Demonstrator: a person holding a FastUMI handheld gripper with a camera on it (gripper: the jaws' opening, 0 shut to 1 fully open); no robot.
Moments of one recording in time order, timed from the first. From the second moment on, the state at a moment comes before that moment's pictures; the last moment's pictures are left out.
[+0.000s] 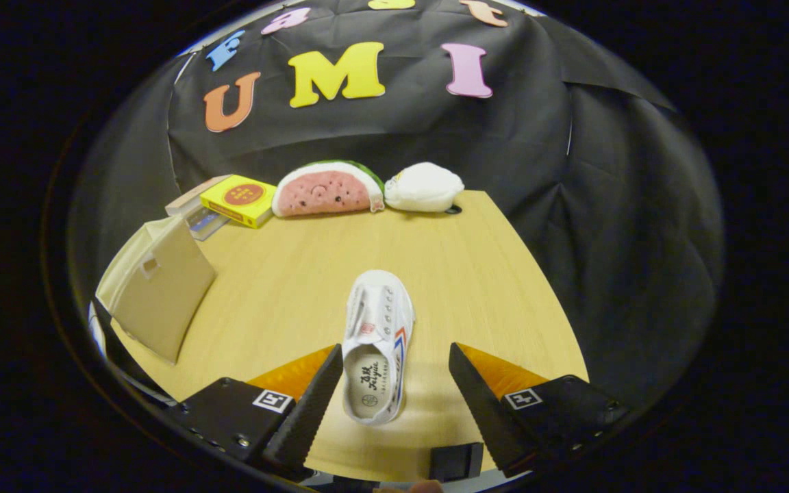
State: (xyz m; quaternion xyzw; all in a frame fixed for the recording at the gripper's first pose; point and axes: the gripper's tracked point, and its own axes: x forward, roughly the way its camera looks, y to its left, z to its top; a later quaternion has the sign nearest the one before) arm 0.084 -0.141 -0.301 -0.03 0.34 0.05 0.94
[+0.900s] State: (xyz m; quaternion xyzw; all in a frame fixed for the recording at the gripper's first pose) arm 0.136 -0.141 -0.366 0.00 0.42 0.06 0.91
